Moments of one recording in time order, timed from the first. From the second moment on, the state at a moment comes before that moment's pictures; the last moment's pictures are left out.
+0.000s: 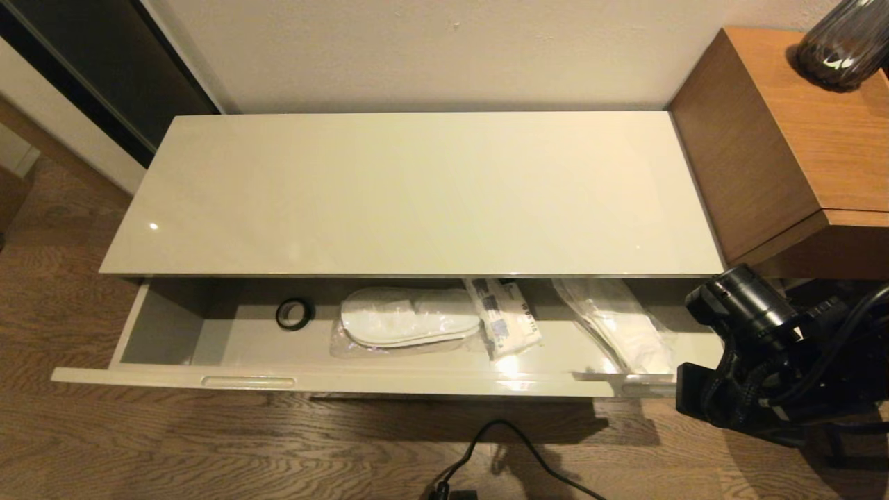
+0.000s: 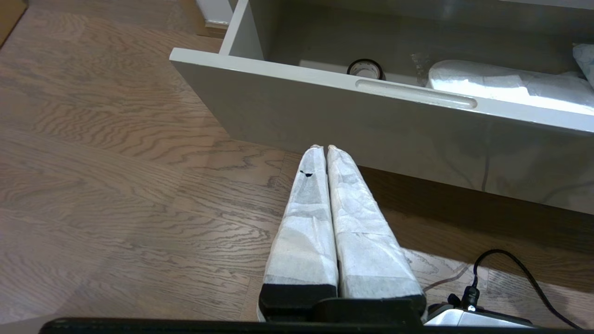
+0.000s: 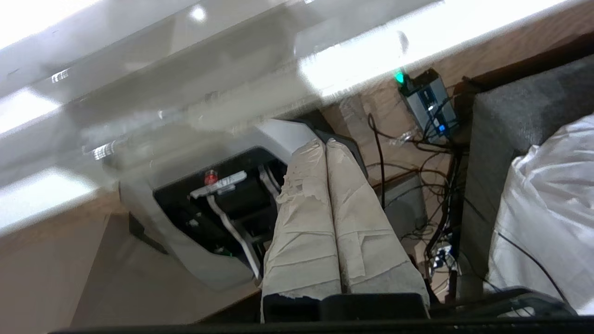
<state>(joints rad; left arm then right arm) 0.20 0.00 0.00 -0.01 0.02 -0.04 0.42 1.64 -0.87 0.38 -0.29 0.74</state>
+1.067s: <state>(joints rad) 0.20 0.00 0.00 -0.01 0.02 -0.04 0.35 1.75 -1.08 0.31 -0.31 0.74</state>
